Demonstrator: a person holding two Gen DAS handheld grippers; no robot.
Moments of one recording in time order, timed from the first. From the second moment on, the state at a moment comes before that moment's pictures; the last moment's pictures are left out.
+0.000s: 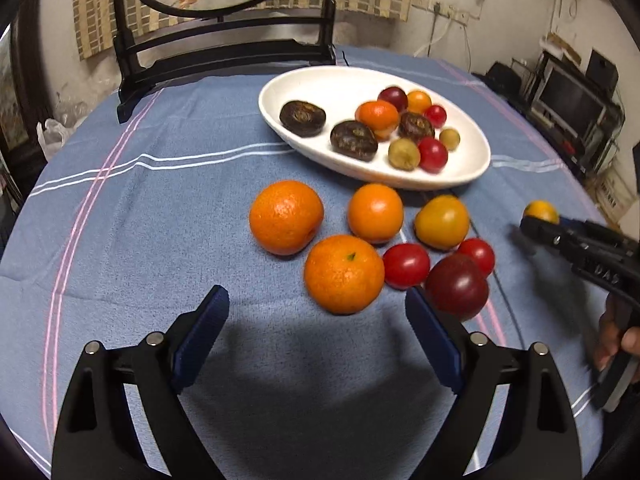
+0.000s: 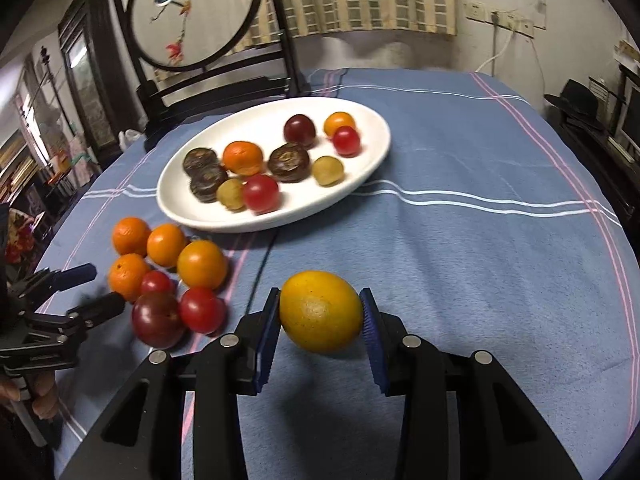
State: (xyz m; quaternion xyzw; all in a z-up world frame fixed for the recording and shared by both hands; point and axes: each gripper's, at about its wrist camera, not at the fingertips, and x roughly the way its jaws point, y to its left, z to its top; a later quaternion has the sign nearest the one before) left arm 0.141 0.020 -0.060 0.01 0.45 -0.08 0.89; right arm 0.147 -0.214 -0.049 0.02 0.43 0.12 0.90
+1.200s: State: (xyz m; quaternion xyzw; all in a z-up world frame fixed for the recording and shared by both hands) left arm 0.141 0.011 -0.013 -0.03 0.40 -0.10 0.91; right arm 0.132 -0.201 -0.021 0.03 0.39 0.16 0.91
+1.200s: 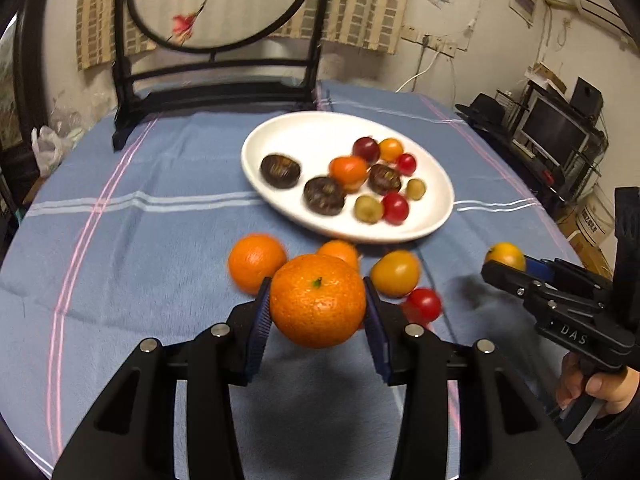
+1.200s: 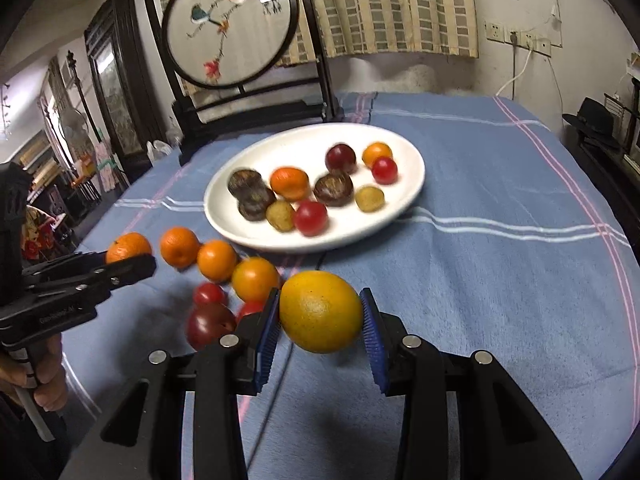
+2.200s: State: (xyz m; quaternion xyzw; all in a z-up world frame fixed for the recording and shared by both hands) left arm 0.303 -0.006 -0.021 -0.09 0.42 -0.06 0.90; right arm 0.260 -0.185 -0.033 0.07 0.39 0.16 0.90
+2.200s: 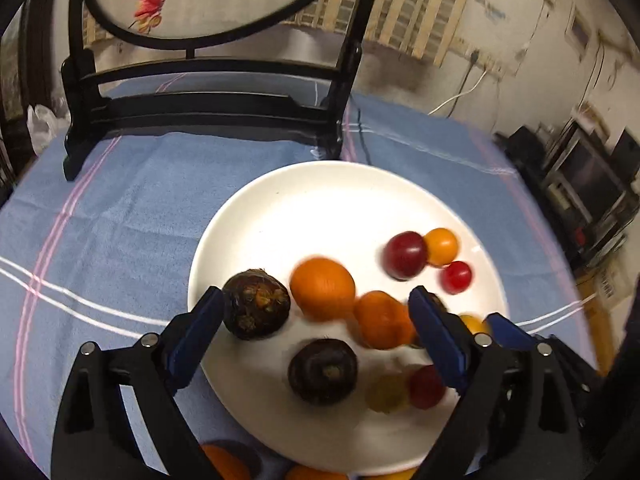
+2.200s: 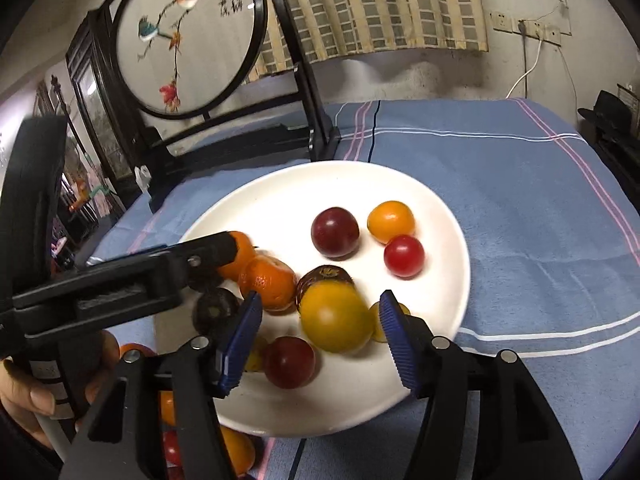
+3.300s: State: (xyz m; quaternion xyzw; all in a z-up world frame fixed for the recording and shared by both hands) left arm 0.181 0.058 -0.051 -0.06 0.42 0.01 0.91; right arm 0.087 -0.126 -0.046 -0.05 0.43 0.22 0.87
